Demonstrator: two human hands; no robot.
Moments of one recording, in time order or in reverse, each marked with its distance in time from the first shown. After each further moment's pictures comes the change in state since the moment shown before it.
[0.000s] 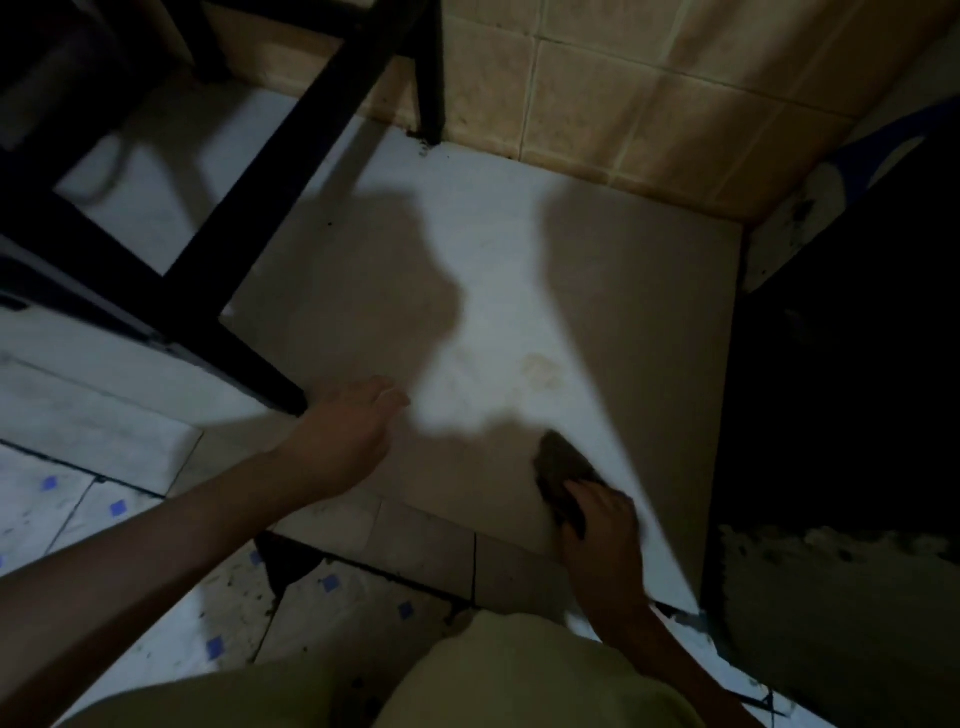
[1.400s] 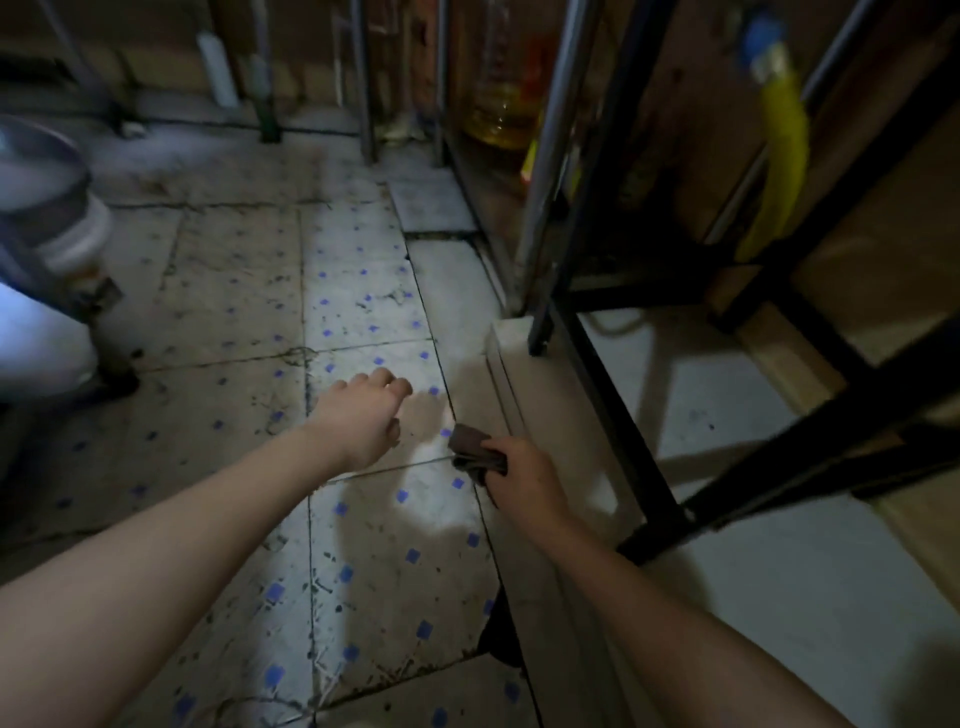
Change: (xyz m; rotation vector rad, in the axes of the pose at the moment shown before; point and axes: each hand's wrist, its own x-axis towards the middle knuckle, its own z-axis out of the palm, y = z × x) left_hand -0.342 -0.163 -0.046 -0.158 0.272 -1.106; right_hand -0.058 -0.421 0.125 -0.110 -0.666 -1.020
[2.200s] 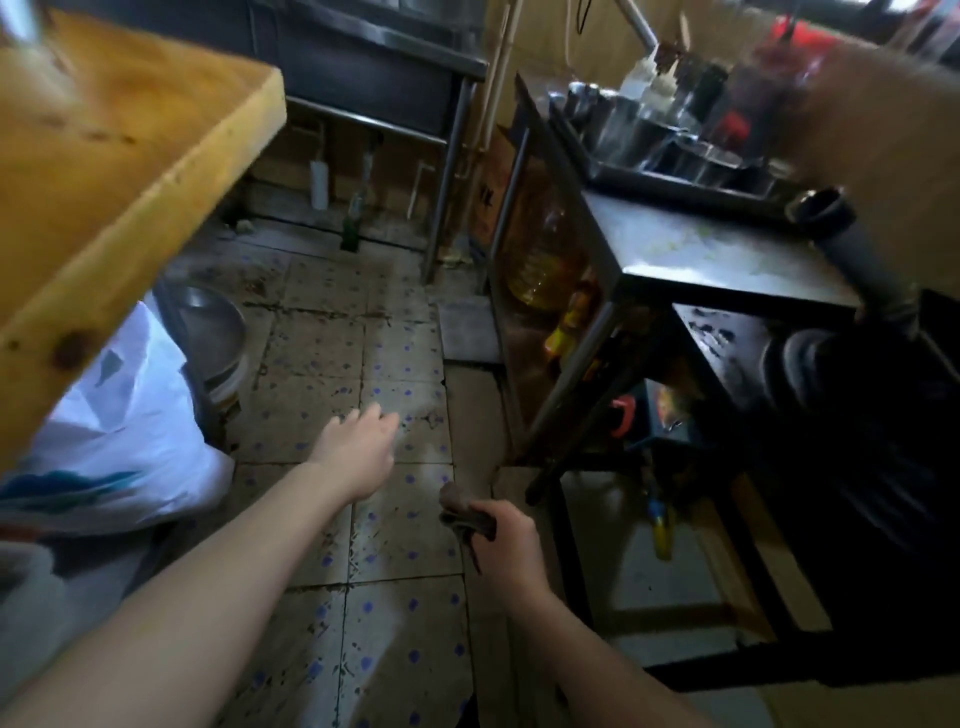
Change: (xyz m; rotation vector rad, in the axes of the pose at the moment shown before) left_hand -0.064 -0.098 -0.329 -0.176 0.012 -0.260; right_hand -0.006 -0.305 -0.156 -0.122 -0.019 -0.028
